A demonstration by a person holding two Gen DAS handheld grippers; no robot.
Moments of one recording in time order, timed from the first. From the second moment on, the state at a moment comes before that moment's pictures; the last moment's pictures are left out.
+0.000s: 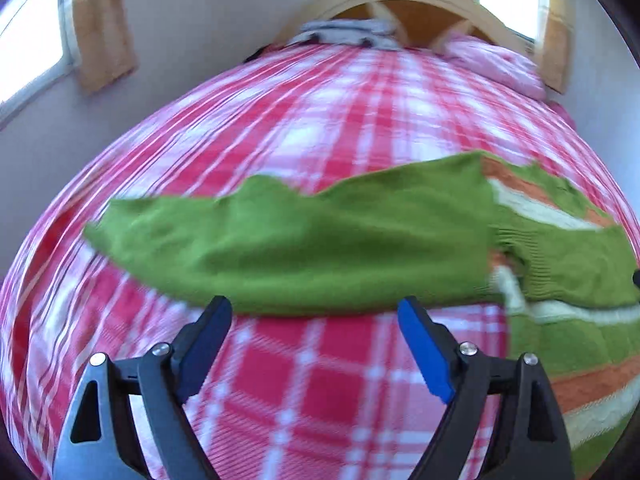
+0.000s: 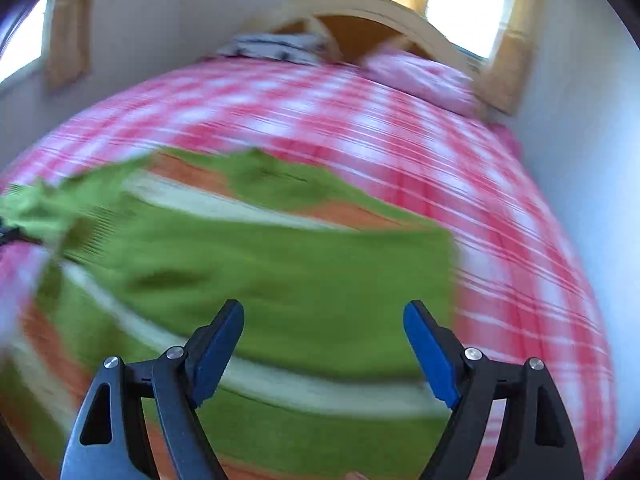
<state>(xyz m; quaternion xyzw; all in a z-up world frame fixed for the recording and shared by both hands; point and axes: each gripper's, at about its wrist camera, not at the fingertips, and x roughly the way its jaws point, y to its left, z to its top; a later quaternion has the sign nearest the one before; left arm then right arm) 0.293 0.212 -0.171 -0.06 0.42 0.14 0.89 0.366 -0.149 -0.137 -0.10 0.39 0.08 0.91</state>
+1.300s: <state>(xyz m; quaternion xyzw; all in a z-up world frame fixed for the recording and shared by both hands) 0.294 0.436 -0.200 -0.25 0.38 0.30 0.84 0.197 0.026 -0.205 -0.19 0.39 0.38 0.81</state>
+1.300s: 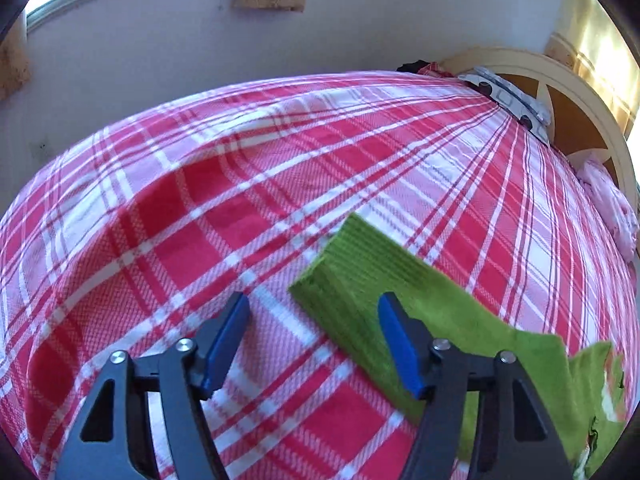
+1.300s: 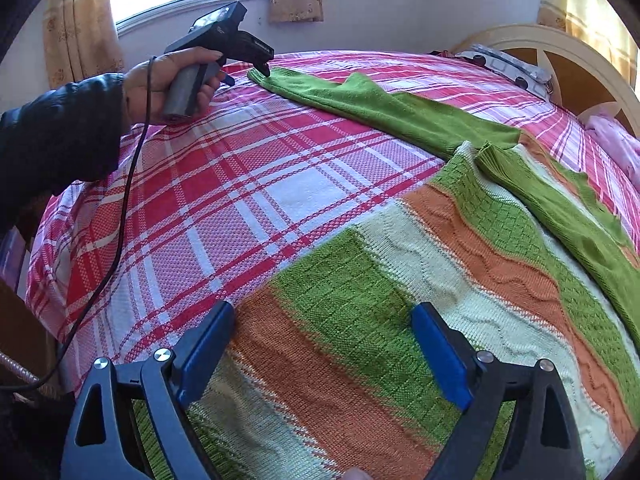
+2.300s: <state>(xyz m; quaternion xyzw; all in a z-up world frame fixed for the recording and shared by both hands) 0.298 0.353 -0.060 -0.27 0.26 0.14 0.92 0.192 -0.019 -0.172 -0.11 0.39 0.36 0.84</state>
